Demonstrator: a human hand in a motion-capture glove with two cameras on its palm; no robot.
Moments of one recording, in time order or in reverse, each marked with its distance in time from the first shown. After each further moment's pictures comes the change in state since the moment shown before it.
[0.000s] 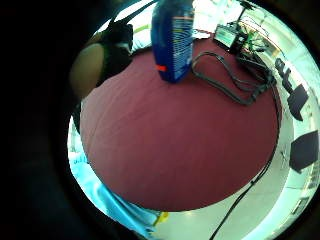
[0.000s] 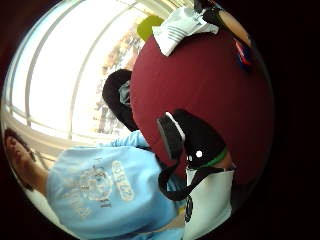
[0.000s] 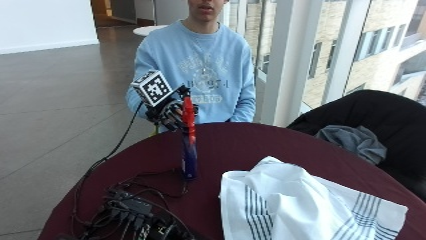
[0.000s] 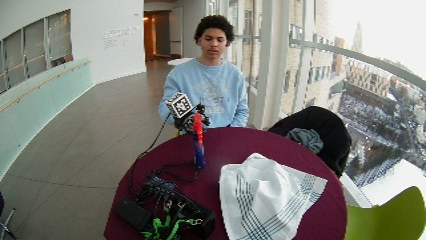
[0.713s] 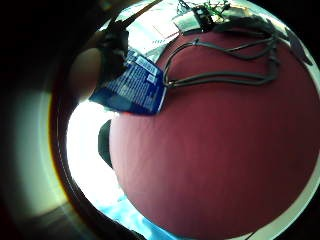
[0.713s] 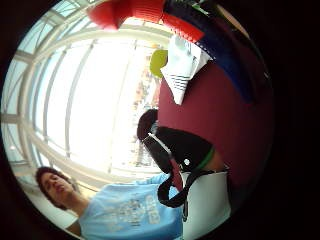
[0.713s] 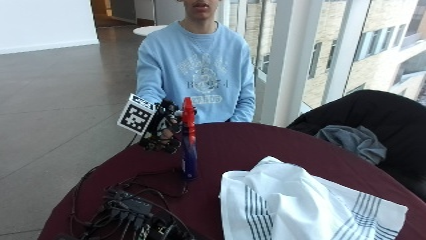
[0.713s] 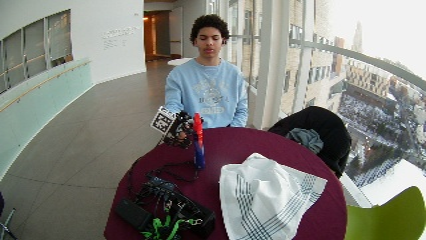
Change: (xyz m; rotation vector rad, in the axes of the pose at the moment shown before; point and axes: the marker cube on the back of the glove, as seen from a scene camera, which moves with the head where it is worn) arm 0.055 -0.070 0.011 0.254 -0.499 0.275
